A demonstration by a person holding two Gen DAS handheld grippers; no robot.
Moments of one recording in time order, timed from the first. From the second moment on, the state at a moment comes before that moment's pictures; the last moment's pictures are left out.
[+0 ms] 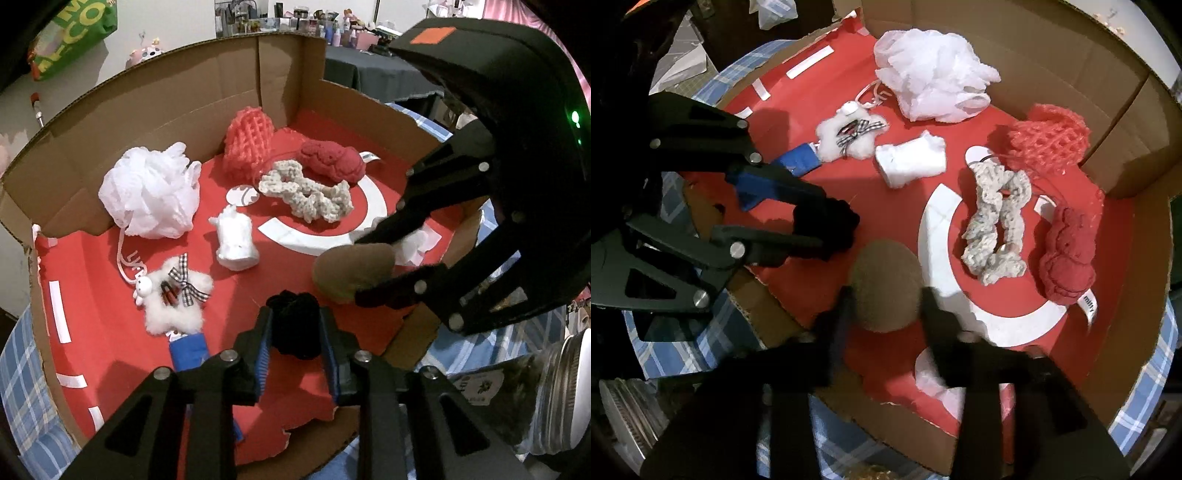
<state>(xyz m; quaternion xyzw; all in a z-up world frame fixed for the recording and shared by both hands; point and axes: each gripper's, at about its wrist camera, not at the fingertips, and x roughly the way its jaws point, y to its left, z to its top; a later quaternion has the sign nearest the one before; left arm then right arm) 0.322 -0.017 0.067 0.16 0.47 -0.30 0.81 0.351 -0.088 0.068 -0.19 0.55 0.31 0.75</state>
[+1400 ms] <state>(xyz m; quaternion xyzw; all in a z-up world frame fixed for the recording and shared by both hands) 0.272 0.017 0.101 0.00 0.45 -0.06 0.89 0.304 -0.153 0.097 -0.01 0.50 0.12 0.86</state>
